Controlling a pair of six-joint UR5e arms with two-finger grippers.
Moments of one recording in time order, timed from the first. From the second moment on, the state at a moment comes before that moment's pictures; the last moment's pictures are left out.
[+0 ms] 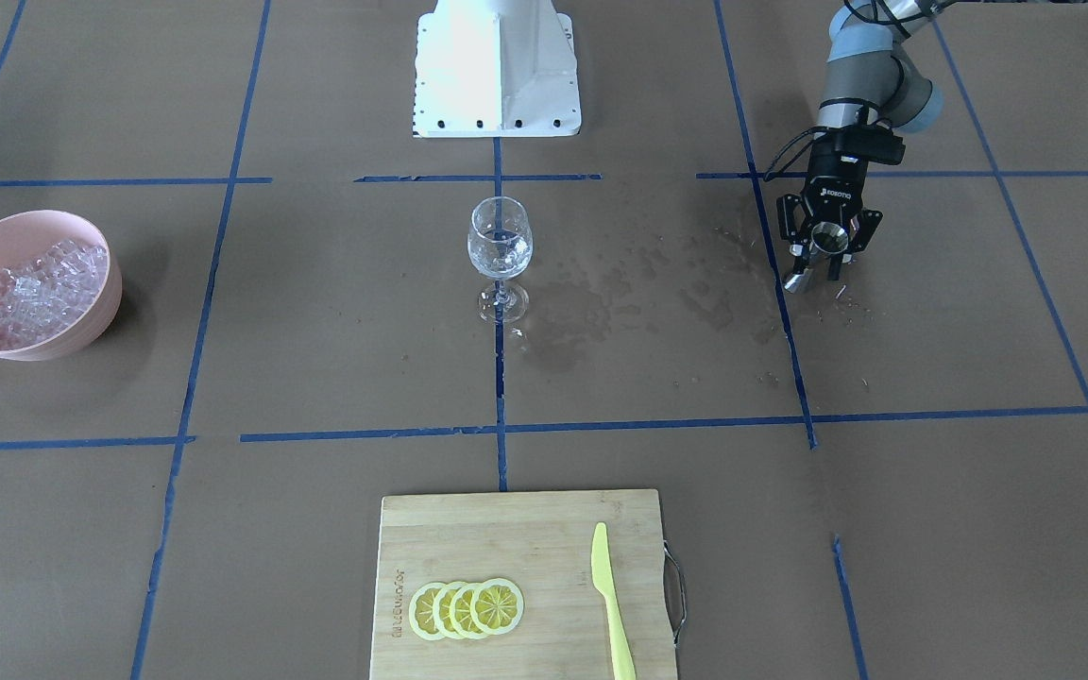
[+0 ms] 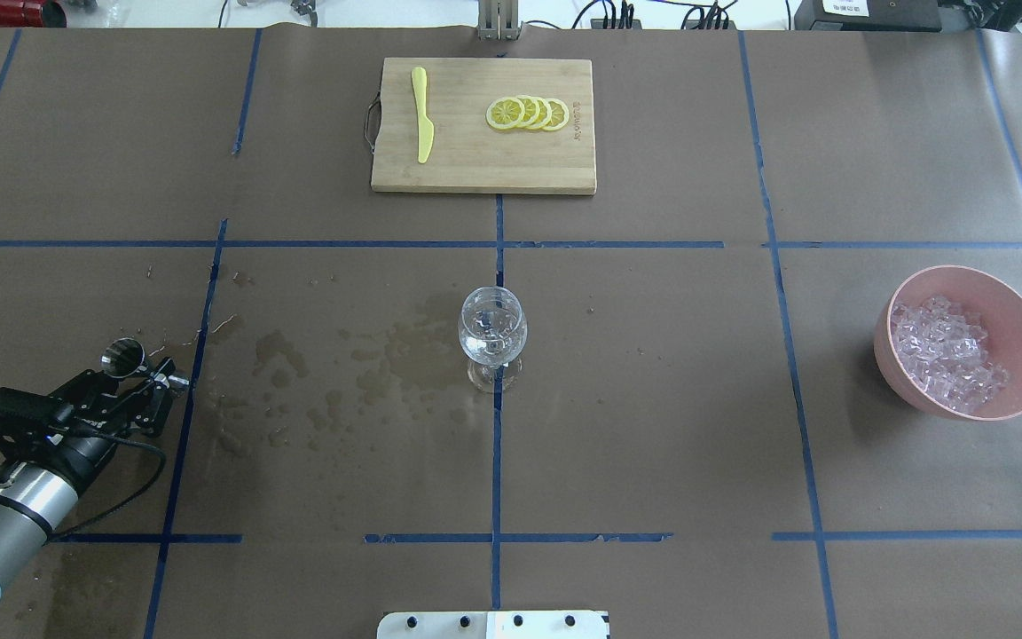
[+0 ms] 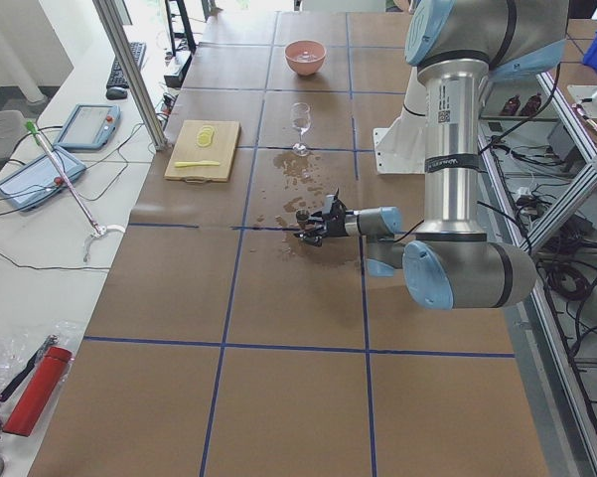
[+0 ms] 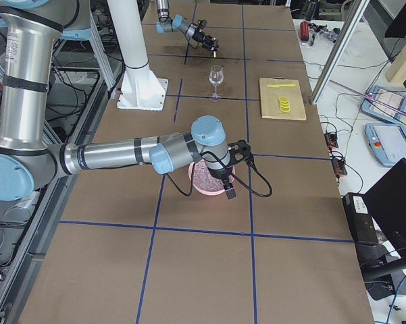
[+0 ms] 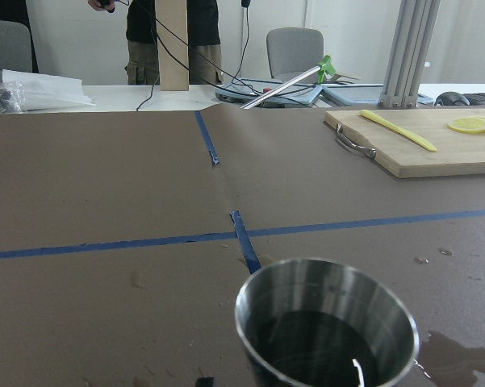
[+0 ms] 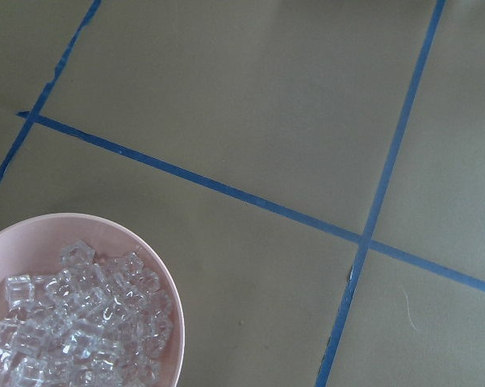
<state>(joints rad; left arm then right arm) -0.15 -1.43 -1.58 -3.00 -0.65 -1.04 1.49 -1.76 1.91 -1.30 2.34 0.00</state>
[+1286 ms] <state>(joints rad) -0.13 -1.44 -1.58 -3.00 -0.62 -1.04 1.49 -1.76 1.90 -1.30 2.34 0.00</state>
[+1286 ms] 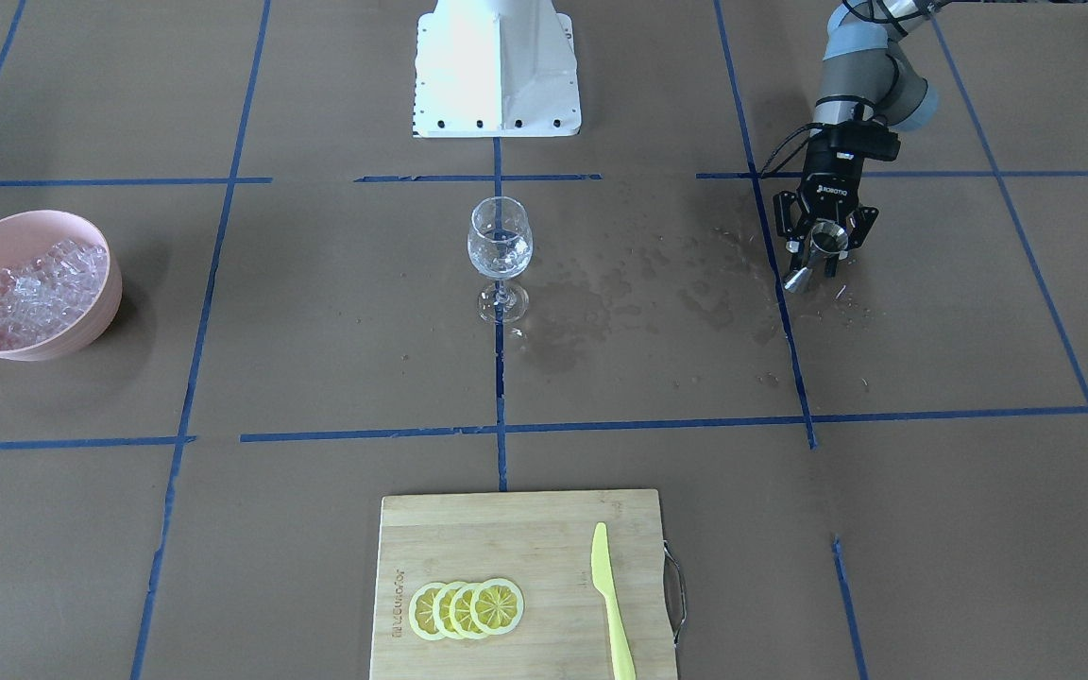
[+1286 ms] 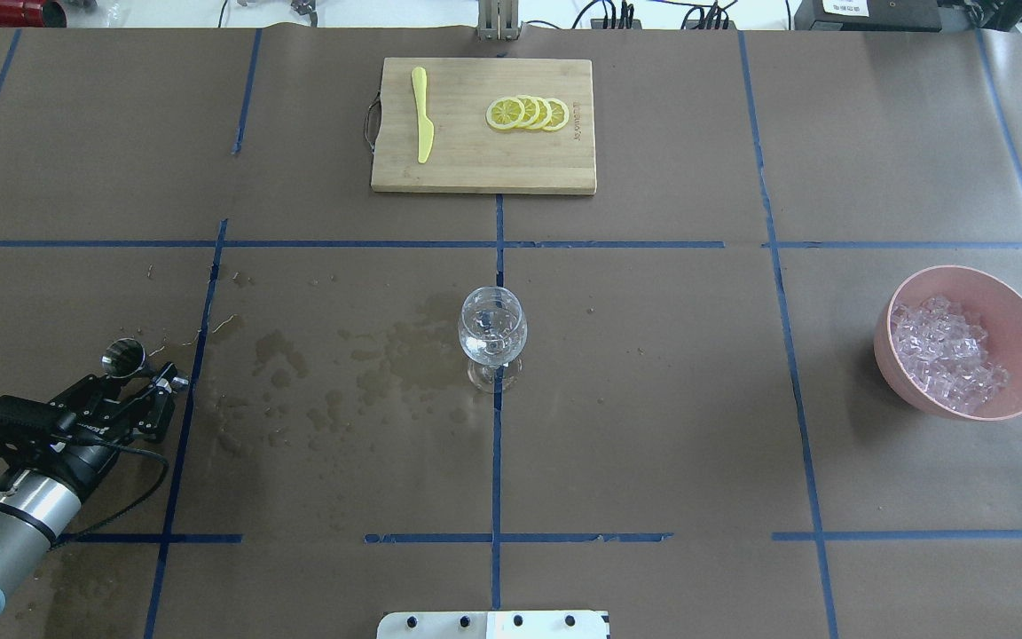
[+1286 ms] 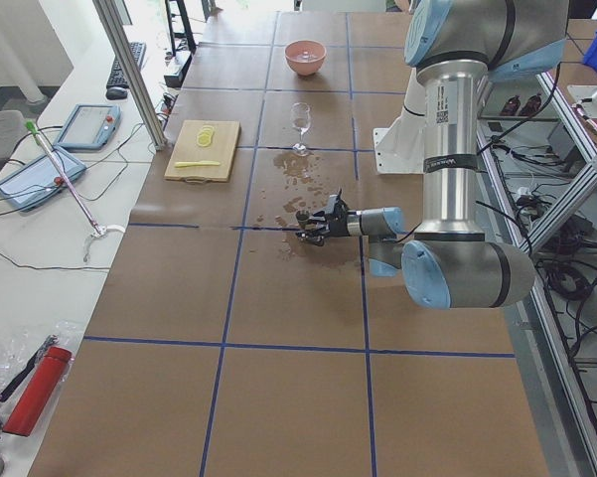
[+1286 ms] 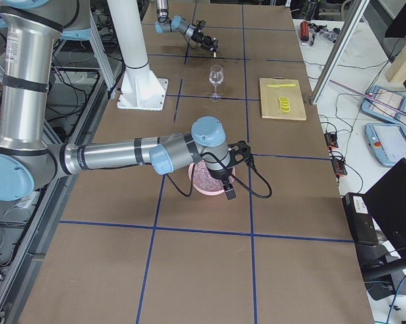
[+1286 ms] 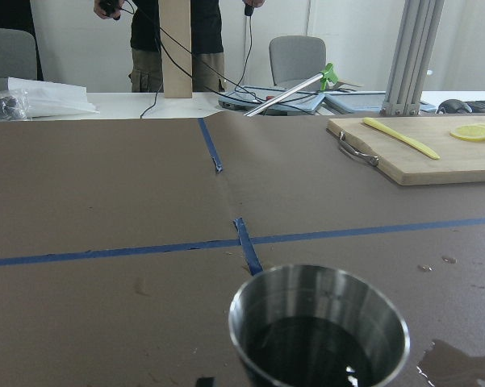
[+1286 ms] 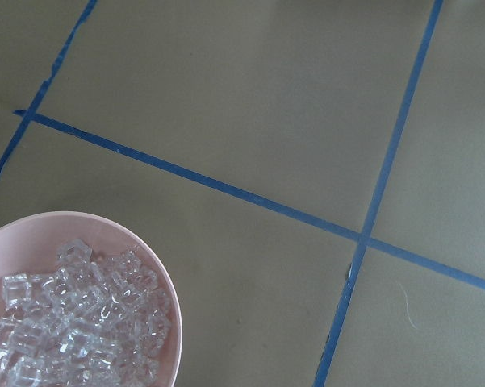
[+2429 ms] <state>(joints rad) -0.13 -1.43 -1.59 -3.00 -0.61 -1.02 1.49 -1.75 1.90 -1.30 2.34 0.00</state>
